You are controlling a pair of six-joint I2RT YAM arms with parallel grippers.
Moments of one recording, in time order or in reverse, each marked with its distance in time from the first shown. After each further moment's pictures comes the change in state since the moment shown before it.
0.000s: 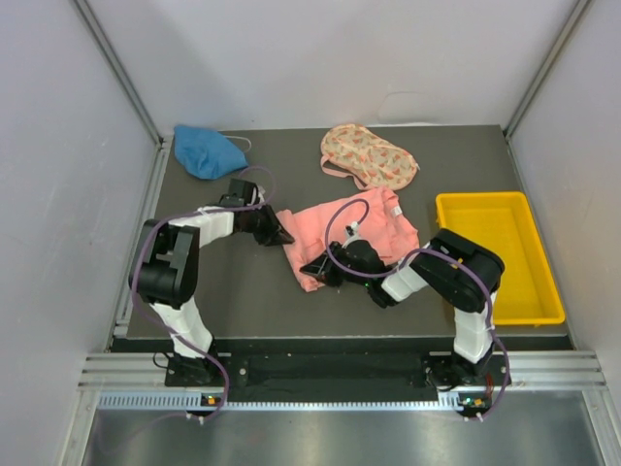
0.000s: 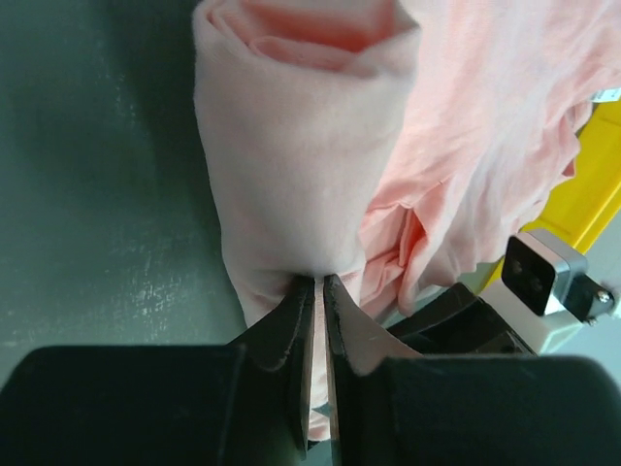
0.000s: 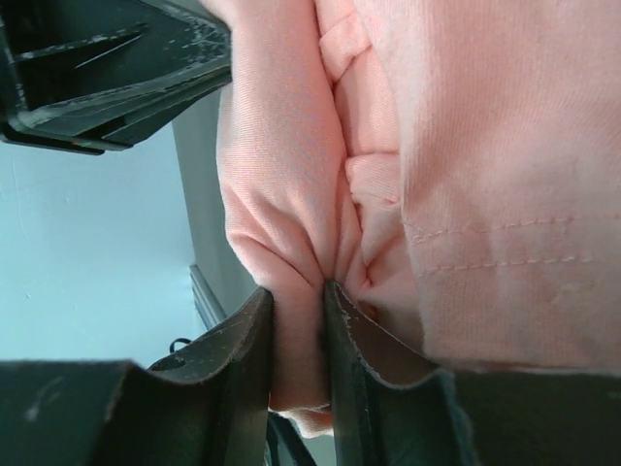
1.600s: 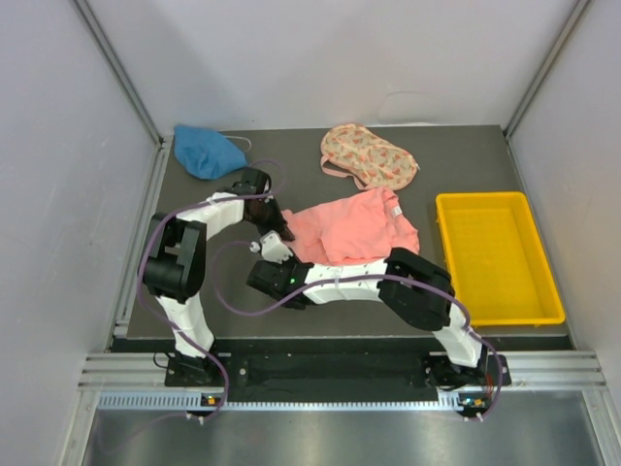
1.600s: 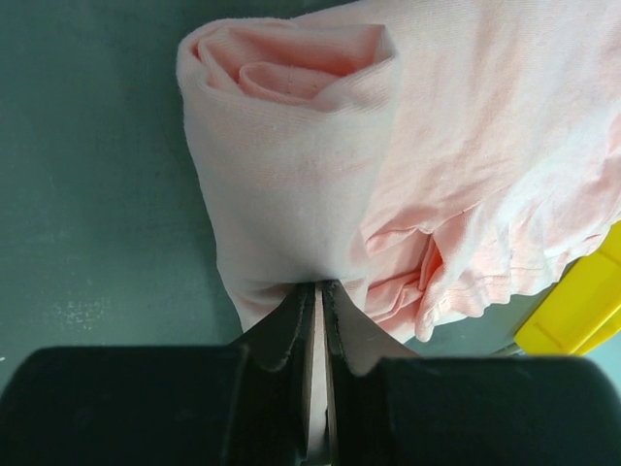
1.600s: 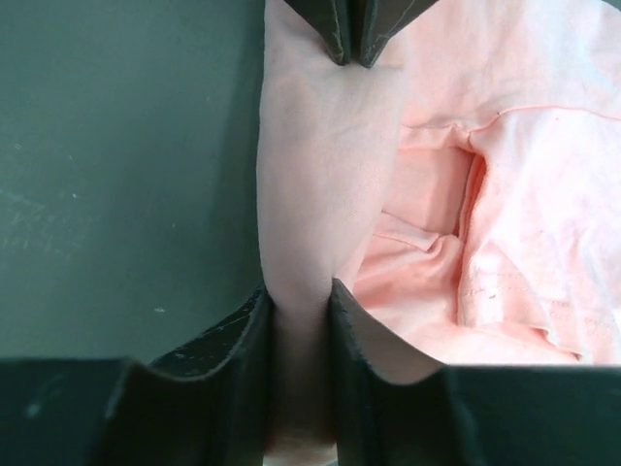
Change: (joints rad) left arm -0.066 0.072 0.188 -0.229 -0.174 0.030; right arm 0.399 0.217 0.863 -1.313 0.952 -0.902
